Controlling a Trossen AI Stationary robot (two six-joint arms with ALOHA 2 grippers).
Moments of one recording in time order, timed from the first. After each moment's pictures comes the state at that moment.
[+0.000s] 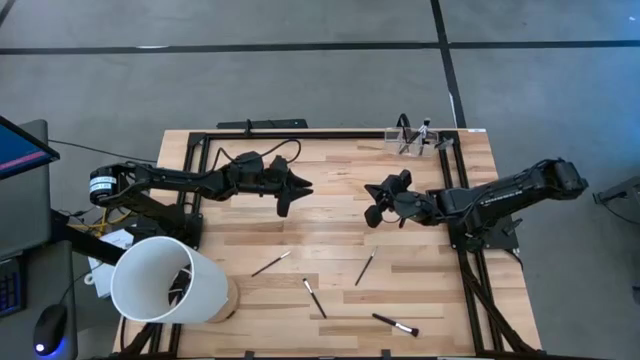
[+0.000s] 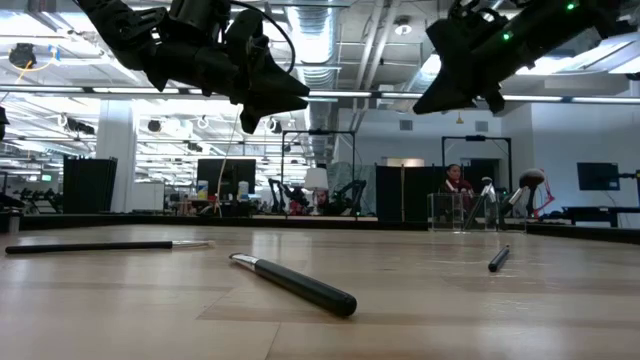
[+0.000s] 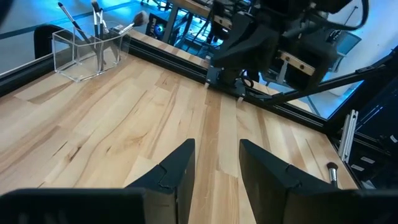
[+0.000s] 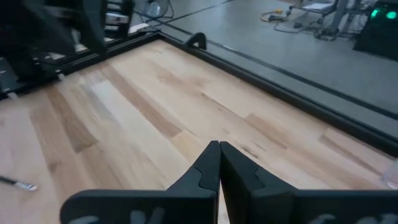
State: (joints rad) left arm 0.25 1.38 0.62 0.53 0.24 -0.27; right arm 0.13 1.17 0.62 0.01 0.70 0.42
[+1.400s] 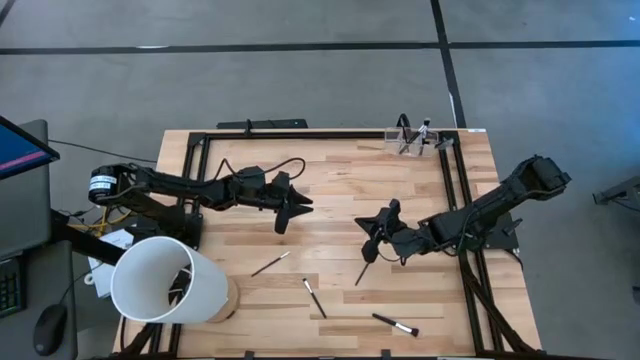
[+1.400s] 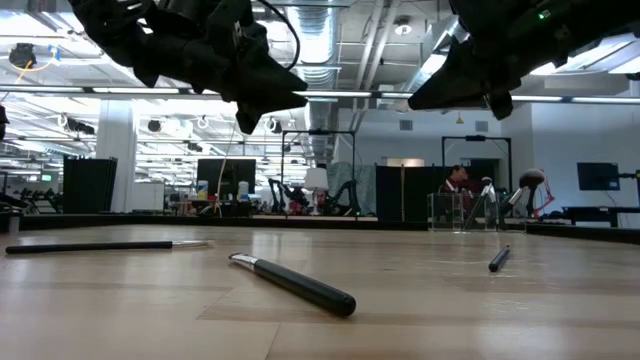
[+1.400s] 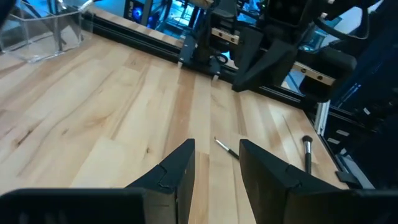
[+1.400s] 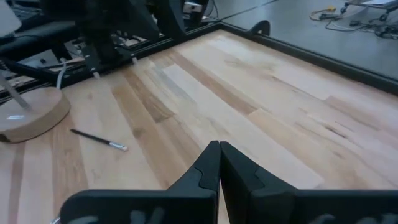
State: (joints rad) left arm 0.12 1.38 0.59 0.53 0.20 -0.27; right arm 0.41 1.35 0.61 0.19 0.79 0.53
